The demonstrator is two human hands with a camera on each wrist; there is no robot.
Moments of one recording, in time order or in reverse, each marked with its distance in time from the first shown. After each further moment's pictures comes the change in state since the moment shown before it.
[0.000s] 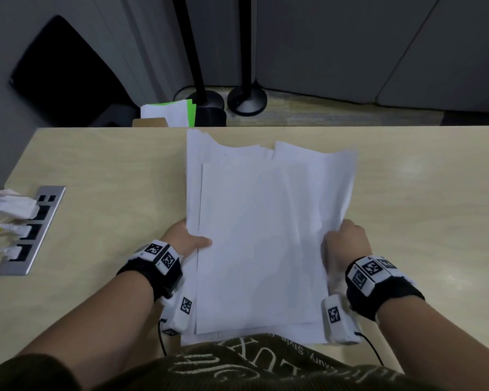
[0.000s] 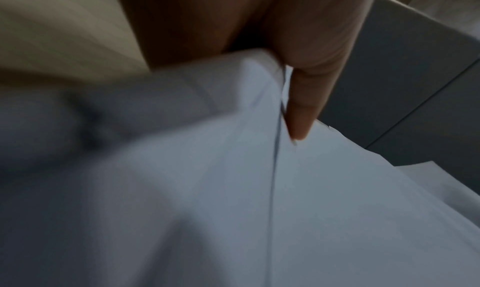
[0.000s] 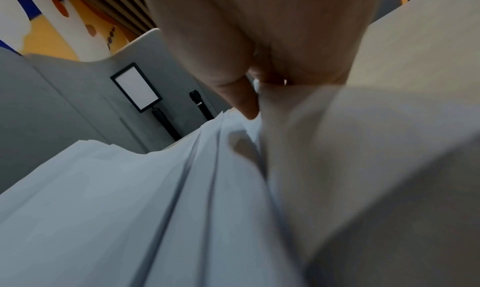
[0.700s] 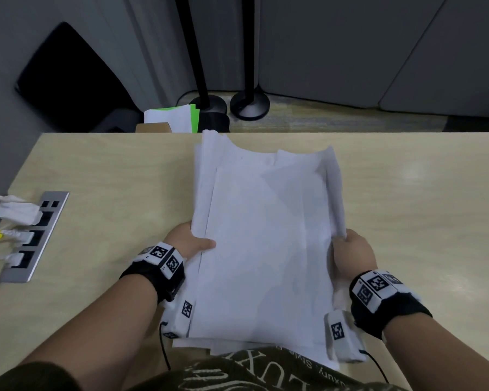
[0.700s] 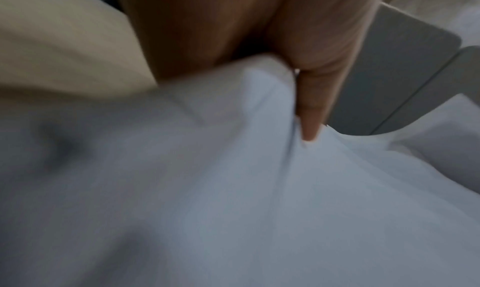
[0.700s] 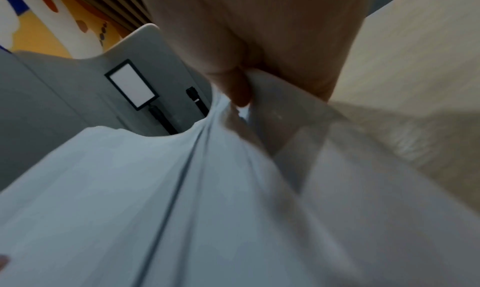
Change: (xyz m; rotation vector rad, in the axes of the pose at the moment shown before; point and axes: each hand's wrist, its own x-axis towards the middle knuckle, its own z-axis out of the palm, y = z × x) left_hand 0.002 0.013 -0.007 0.101 0.005 0.038; right_hand -0.007 0.001 -0.001 0.191 -0.013 -0.038
